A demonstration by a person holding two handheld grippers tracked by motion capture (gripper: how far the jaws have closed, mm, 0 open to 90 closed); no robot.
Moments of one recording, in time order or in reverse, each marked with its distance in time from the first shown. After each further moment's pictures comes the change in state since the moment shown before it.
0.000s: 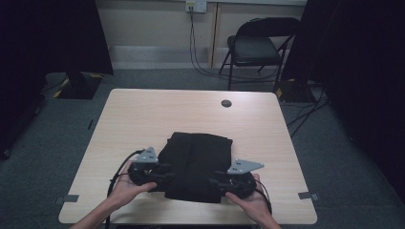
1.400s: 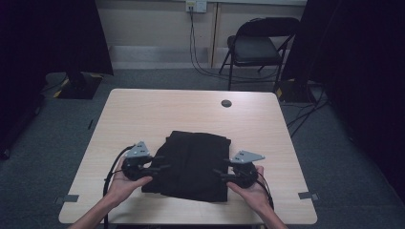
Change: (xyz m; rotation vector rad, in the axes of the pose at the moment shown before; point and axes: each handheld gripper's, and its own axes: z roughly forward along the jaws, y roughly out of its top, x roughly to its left) left arm 0.012 0.012 -0.020 -0.127 0.065 -0.039; right arm -0.030 0.003 0.009 0.006 -0.143 0.038
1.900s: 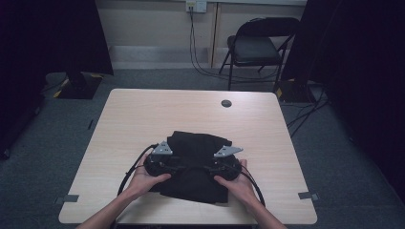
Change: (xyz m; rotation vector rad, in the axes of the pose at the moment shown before) left arm 0.003 -0.001 0.052 0.083 -0.001 0.002; right arm -0.005 -0.003 0.057 0.123 0.005 -0.002
